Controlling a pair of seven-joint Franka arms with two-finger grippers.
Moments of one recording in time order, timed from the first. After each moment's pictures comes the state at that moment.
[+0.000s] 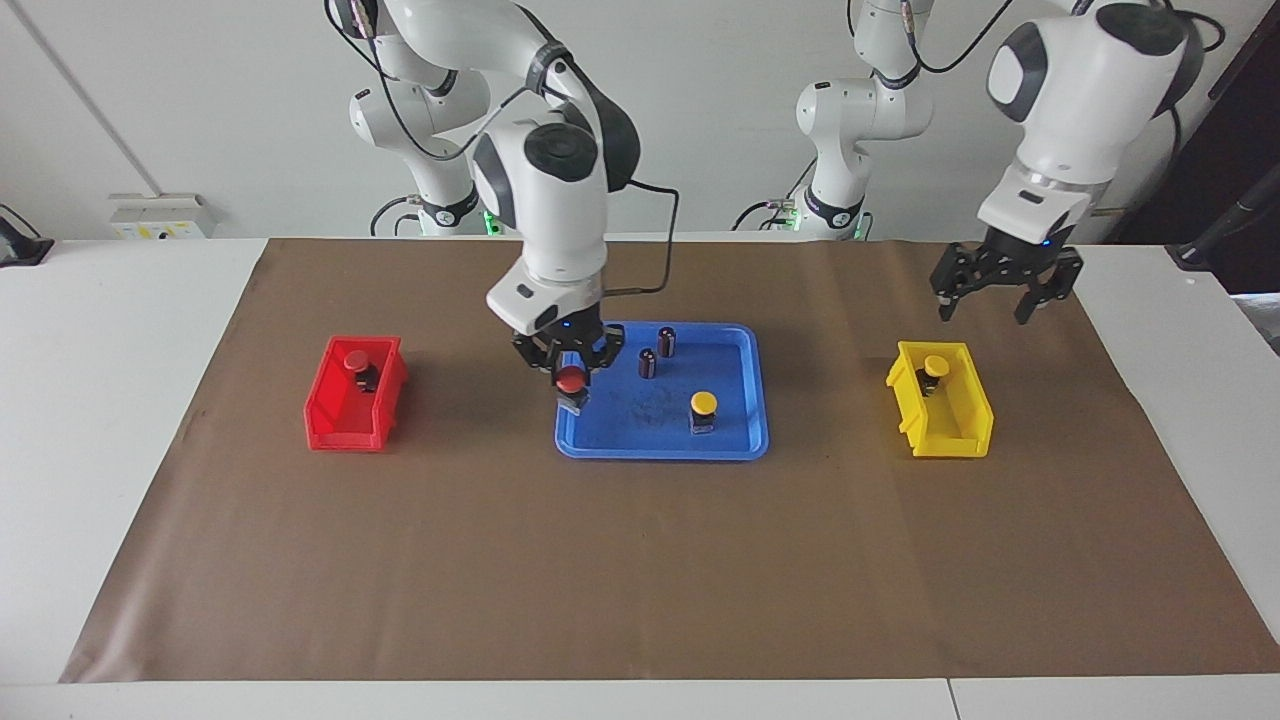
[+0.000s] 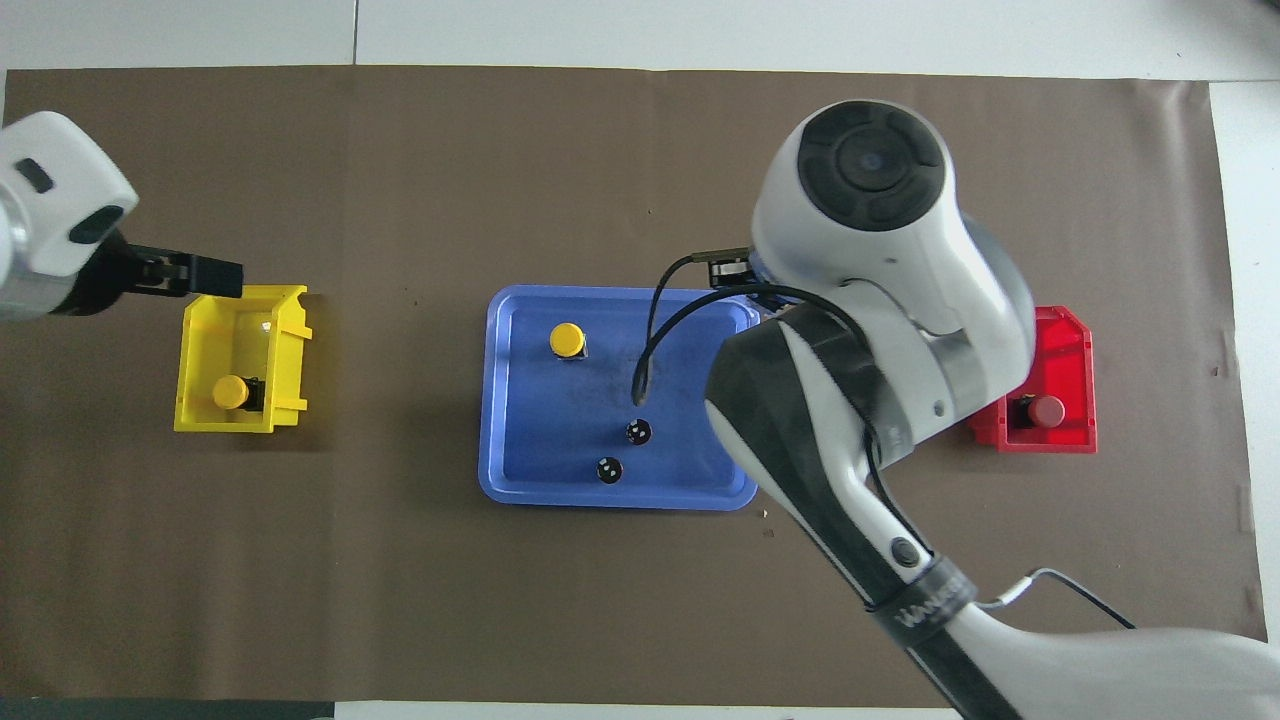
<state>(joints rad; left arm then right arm) -0.23 -0.05 -0.05 -1.90 0.03 1.99 -0.10 0.35 0.19 -0.01 -1.62 -0.08 1.84 0.30</state>
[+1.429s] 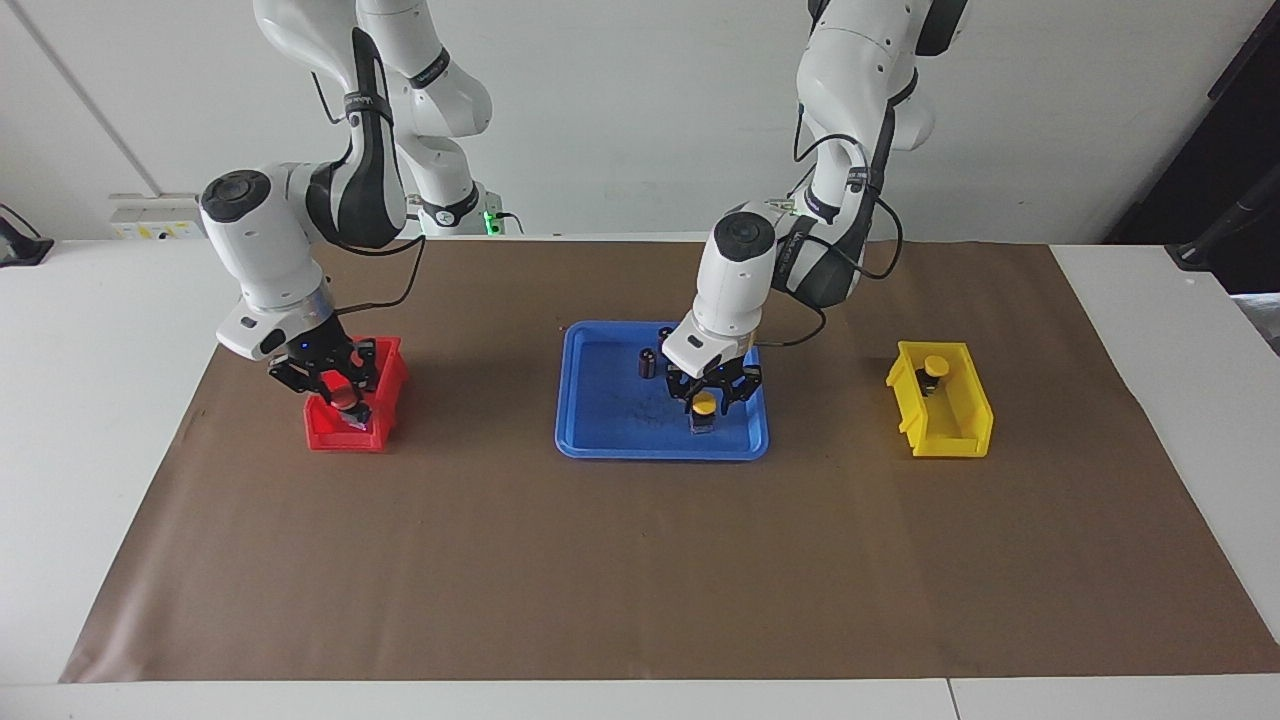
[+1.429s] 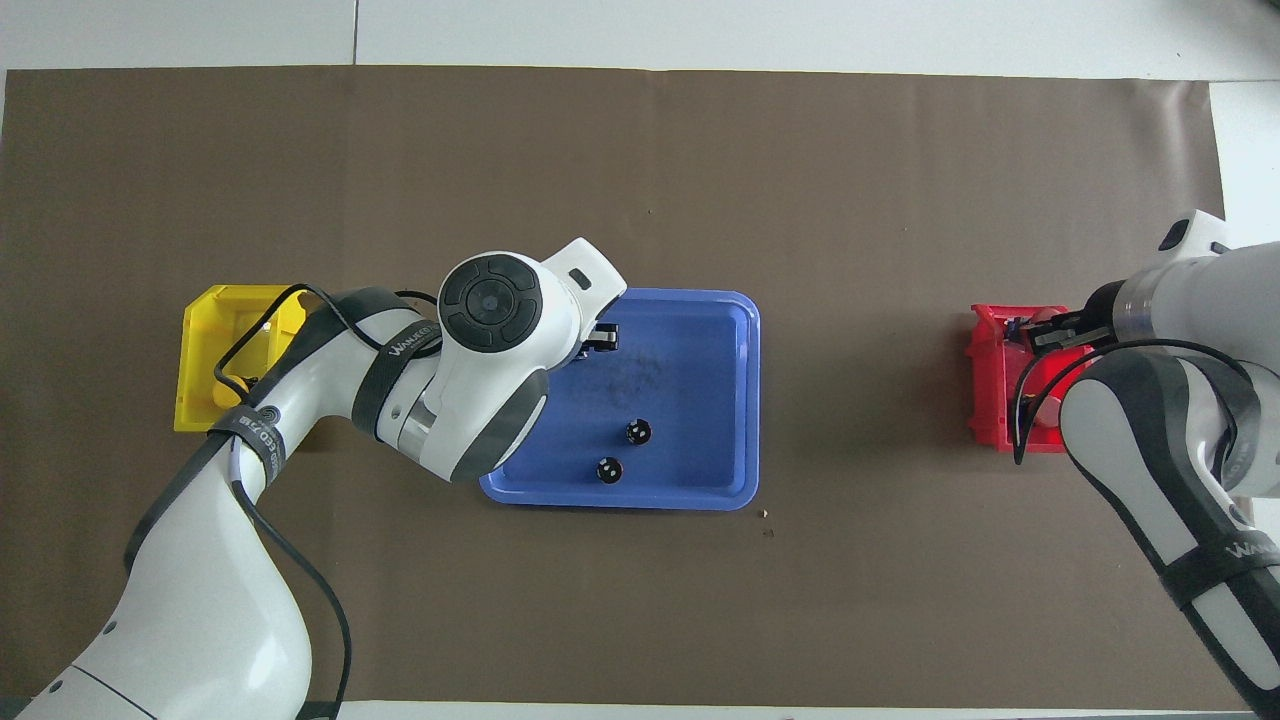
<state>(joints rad) -0.60 0.33 -0.05 -1.87 0.03 2.29 -0.53 -0.09 0.01 0.00 -2.19 -0.01 2.31 -0.34</state>
